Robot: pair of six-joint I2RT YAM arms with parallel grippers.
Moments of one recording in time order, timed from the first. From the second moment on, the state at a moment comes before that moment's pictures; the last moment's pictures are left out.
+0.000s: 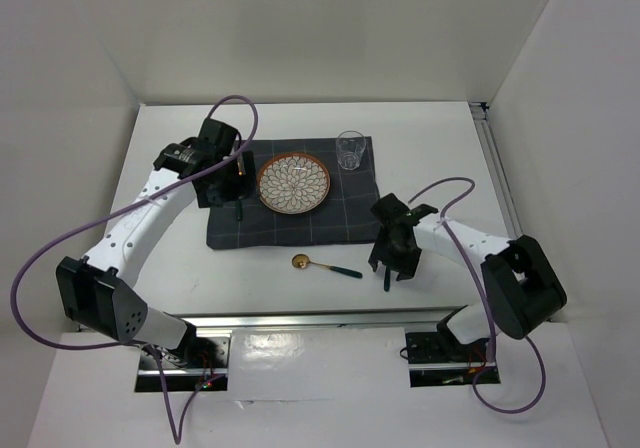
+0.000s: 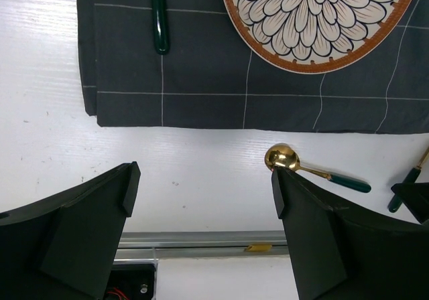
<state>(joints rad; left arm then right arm) -0.34 1.44 1.42 -1.03 -0.11 -0.53 0.53 1.42 0.78 -0.77 0.09 0.94</state>
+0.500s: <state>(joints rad) -0.34 1.44 1.42 -1.03 -0.12 -0.53 0.58 1.39 0.74 -0.73 0.18 0.98</state>
